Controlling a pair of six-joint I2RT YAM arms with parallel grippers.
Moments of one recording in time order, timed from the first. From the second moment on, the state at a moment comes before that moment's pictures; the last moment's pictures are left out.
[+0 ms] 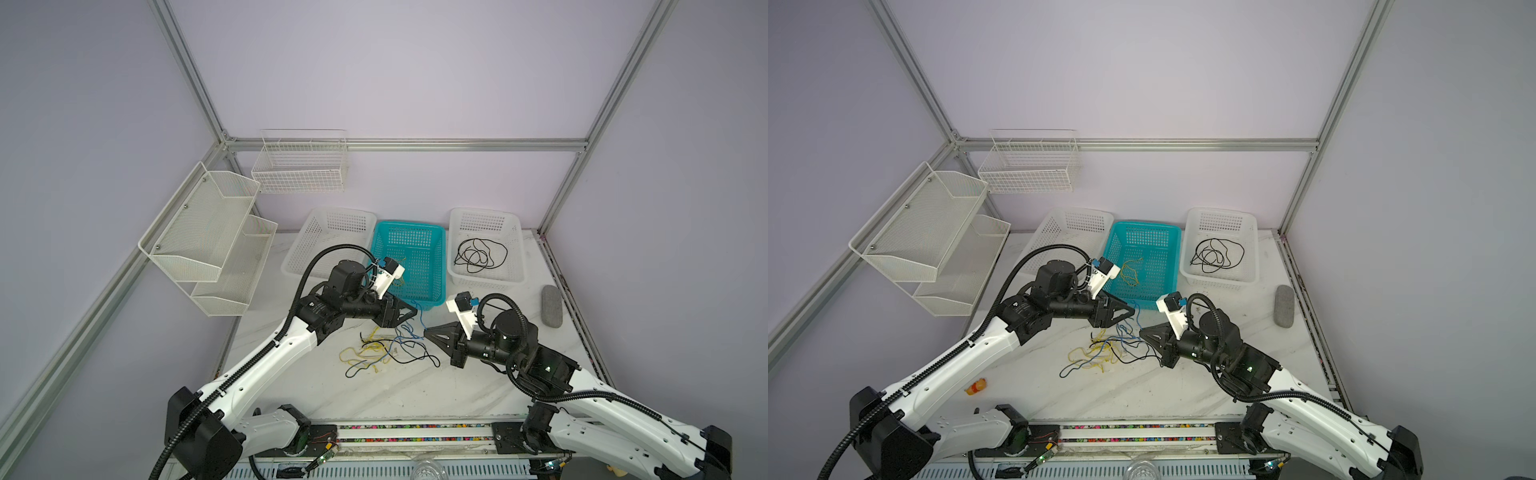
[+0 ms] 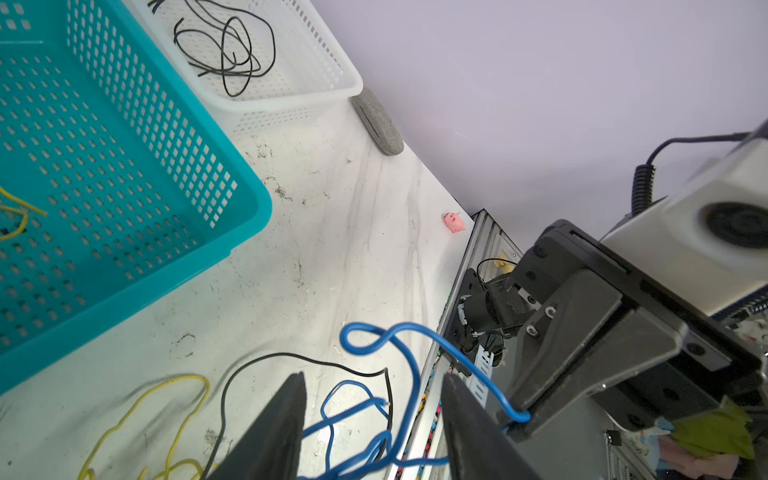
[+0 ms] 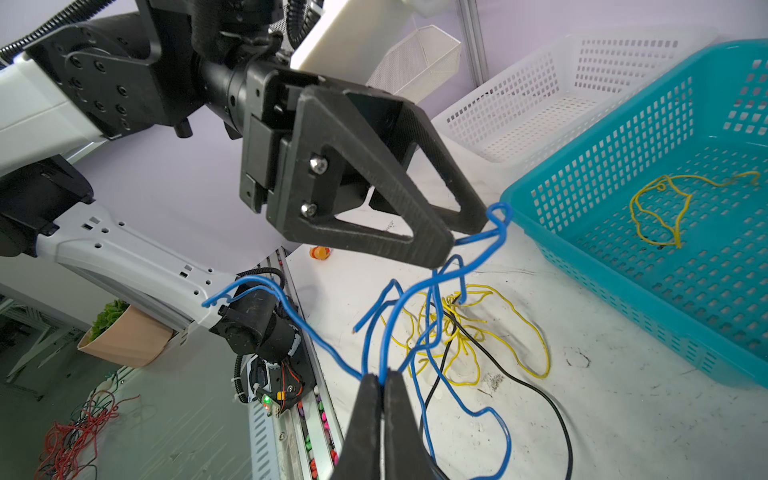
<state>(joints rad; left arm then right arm) -0.58 1.22 1.08 -0.42 0.63 -0.29 0.88 0.81 0.65 -0.05 -0.34 0.38</state>
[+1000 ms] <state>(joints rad) -0.61 1.20 1.08 -0.36 0.55 -0.32 0.89 0.85 0.63 -0.04 -0.19 0.41</state>
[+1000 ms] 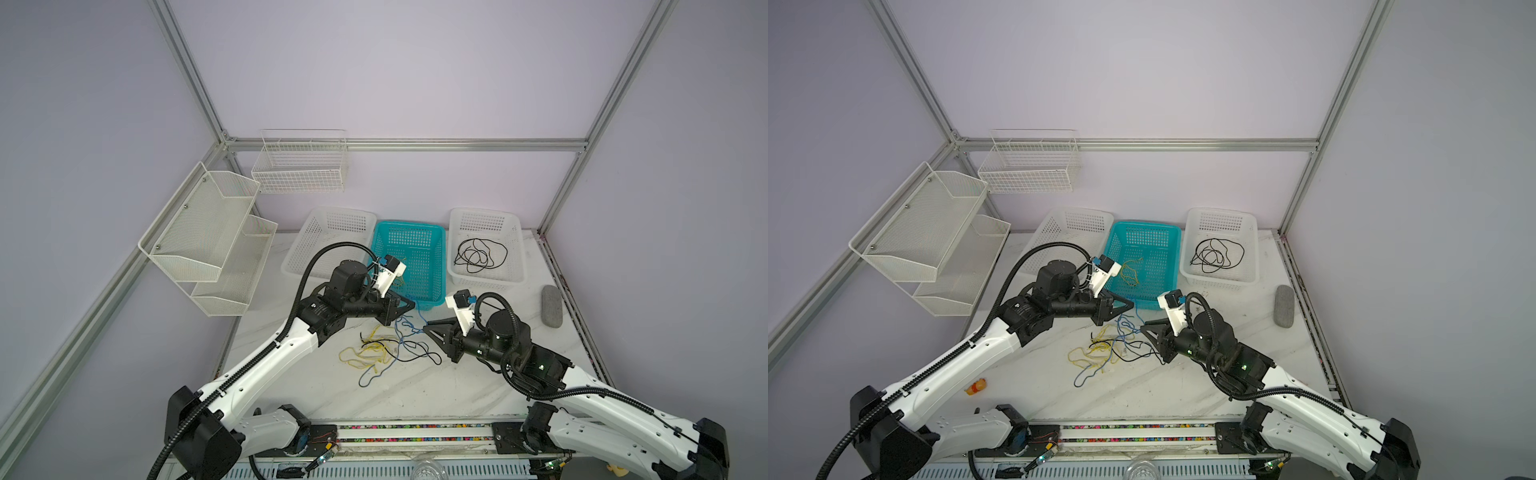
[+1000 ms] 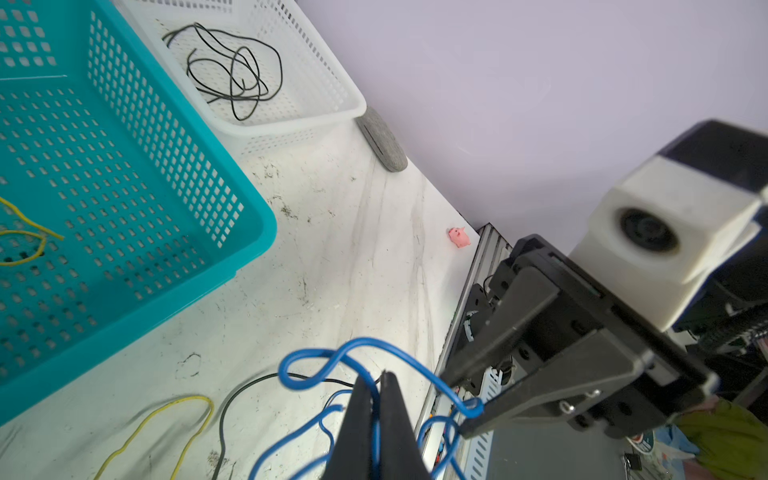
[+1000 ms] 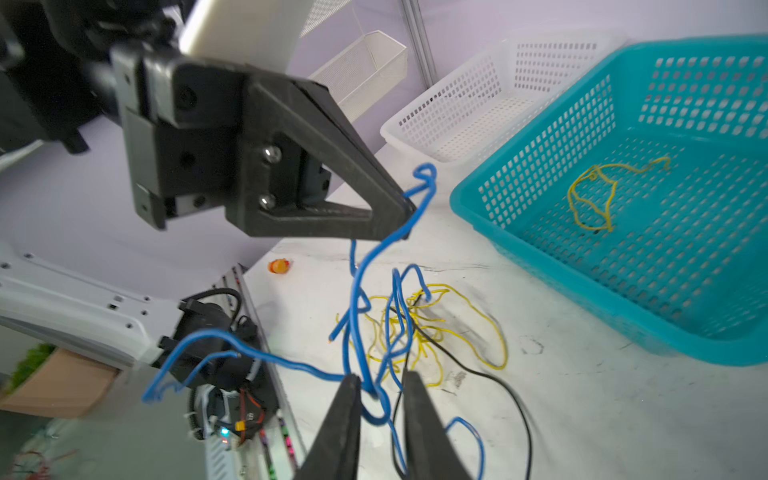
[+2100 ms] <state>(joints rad) -0.60 1.07 1.05 -0.20 0.50 -0.47 0.89 0.72 0.51 0.18 -0.16 0.37</state>
